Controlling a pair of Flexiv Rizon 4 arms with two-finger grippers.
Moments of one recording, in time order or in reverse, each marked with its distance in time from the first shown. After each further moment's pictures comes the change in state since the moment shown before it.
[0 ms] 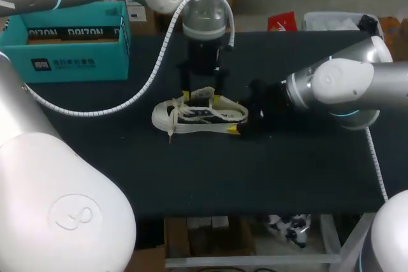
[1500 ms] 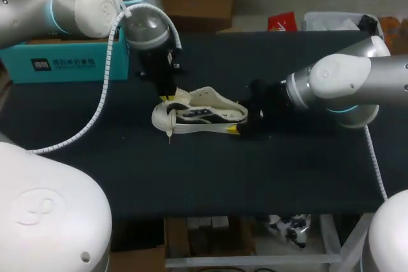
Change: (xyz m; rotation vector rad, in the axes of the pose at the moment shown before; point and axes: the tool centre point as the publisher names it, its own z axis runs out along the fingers) left arm -0.086 -0.002 0.021 0.104 0.208 -0.015; right arm 0.000 0.001 0.000 0.001 0.000 0.000
